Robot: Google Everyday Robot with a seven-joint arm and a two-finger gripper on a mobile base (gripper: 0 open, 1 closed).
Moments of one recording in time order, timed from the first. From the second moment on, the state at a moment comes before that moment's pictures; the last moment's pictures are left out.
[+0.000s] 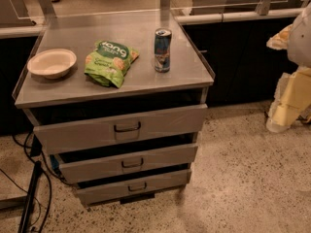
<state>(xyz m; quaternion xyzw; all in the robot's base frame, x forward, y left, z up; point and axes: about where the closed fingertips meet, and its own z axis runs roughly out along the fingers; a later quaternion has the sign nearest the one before) 0.438 -0.216 0.979 -0.60 0.78 -0.04 0.16</state>
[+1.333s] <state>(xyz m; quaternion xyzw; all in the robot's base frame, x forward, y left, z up) 0.460 -0.178 0.901 -0.65 0.73 0.03 0.19</state>
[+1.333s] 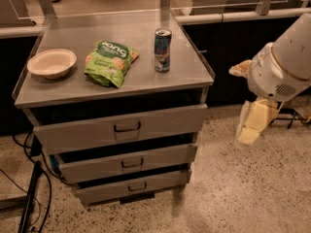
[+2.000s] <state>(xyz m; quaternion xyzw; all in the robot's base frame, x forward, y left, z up) 0.461 -0.169 0.885 -0.65 0.73 0.03 0.19</state>
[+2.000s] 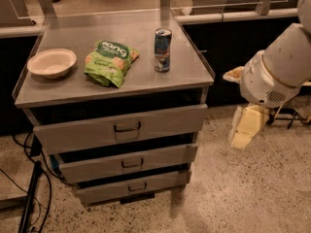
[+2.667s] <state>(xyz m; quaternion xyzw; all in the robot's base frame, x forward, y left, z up) 0.494 -0.124 0.834 -0.67 0.71 0.06 0.22</state>
